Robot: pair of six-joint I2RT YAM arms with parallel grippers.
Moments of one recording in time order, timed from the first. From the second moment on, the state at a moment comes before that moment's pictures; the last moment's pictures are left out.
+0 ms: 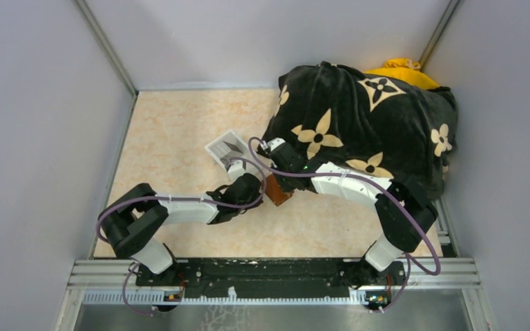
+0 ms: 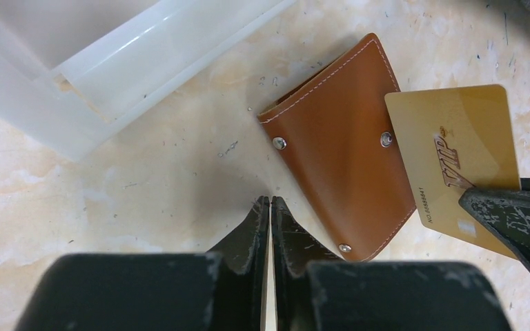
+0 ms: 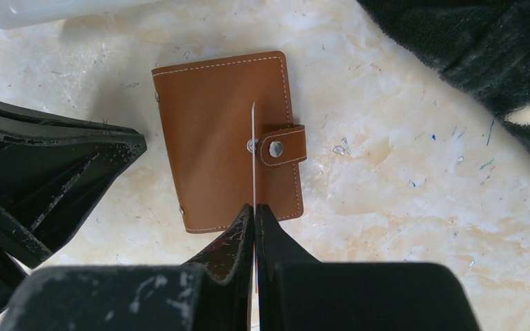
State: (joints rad) left arm -0.93 1.58 0.63 0.19 -0.40 -1.01; right arm 0.82 1.58 1.04 -0.41 0.18 0.19
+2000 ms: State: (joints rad) left arm -0.93 1.66 0.72 0.14 -0.49 -1.01; right arm 0.60 1.63 0.97 -0.27 -0.05 0.22
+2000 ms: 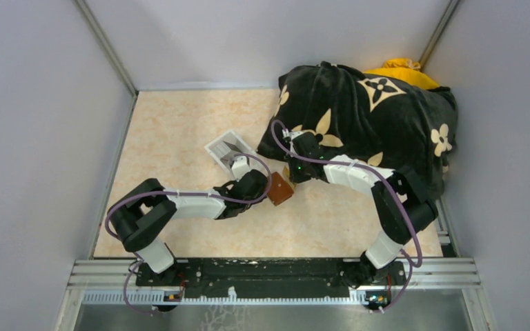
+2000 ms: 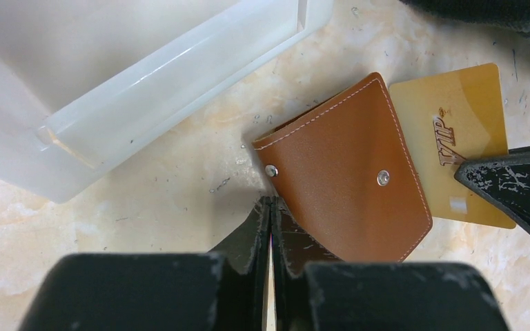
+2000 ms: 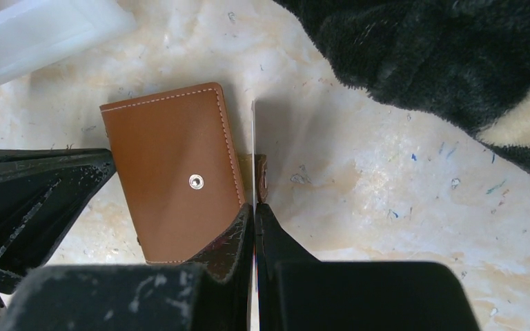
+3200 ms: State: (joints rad) left arm -0.91 1.69 0.73 0.18 -0.50 -1.01; right arm 0.55 1.56 0.86 -0.17 -0.21 0.35
